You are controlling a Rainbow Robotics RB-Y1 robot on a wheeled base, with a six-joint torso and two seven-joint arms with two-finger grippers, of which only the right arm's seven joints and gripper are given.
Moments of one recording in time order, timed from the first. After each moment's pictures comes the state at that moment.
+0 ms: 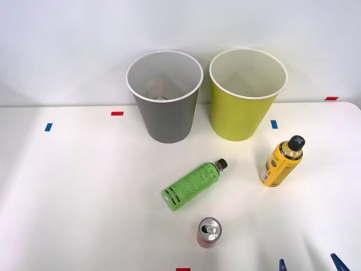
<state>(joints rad) 0.92 -0.30 0.25 -1.69 -0.05 -0.94 1.50</state>
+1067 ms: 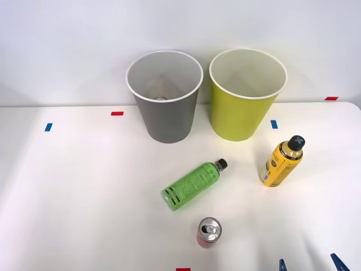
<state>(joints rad) 0.92 -0.30 0.25 -1.69 -0.05 -0.94 1.50</state>
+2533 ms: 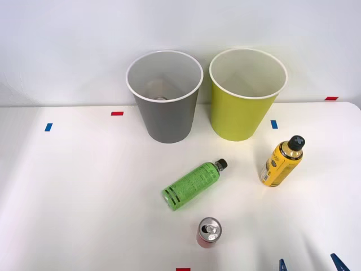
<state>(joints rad) 0.92 -0.30 0.25 -1.69 -0.05 -0.94 1.50</state>
